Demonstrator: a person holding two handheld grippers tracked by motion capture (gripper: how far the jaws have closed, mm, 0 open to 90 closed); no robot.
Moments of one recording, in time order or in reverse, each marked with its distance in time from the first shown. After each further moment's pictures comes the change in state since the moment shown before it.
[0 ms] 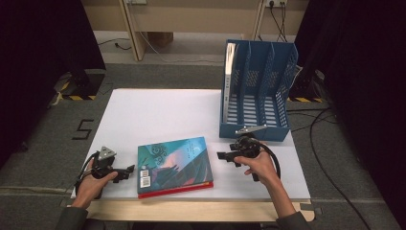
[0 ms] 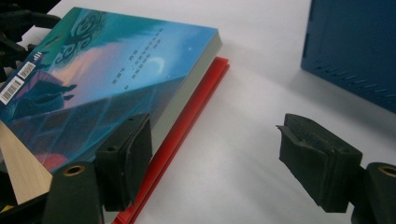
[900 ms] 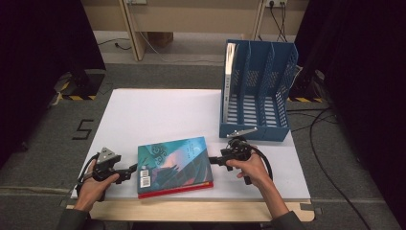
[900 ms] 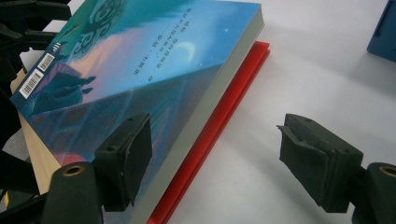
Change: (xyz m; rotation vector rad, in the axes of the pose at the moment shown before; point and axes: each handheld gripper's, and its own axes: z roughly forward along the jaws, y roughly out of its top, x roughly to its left) left arm -0.024 0.008 -0.021 -0.075 -0.057 0.006; right arm 0.010 -0.004 0.025 0.038 0.080 0.023
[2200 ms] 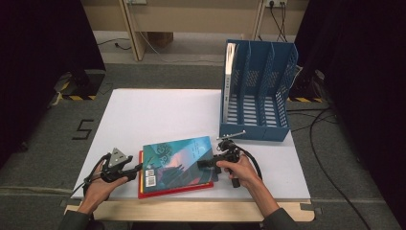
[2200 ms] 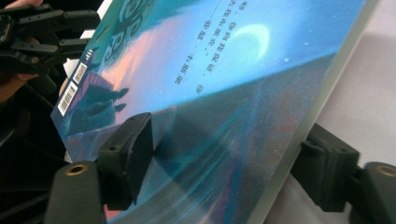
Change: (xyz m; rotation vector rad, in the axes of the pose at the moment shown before) left arm -0.026 0.009 0.005 0.003 0.009 0.146; right arm 0.004 -0.002 0.040 0.040 0.167 0.118
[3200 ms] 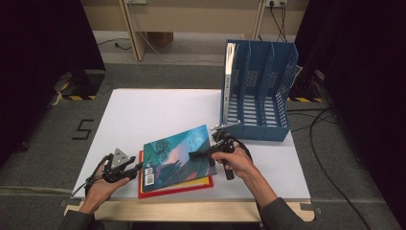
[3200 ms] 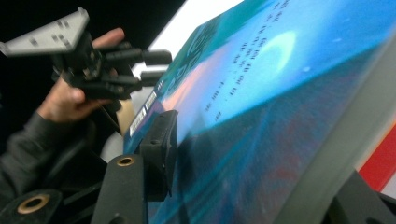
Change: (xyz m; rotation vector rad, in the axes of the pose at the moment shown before) left arm -0.005 0.000 0.002 -0.008 0.024 0.035; right arm 0.032 0.036 -0.008 -0.026 0.147 -0.062
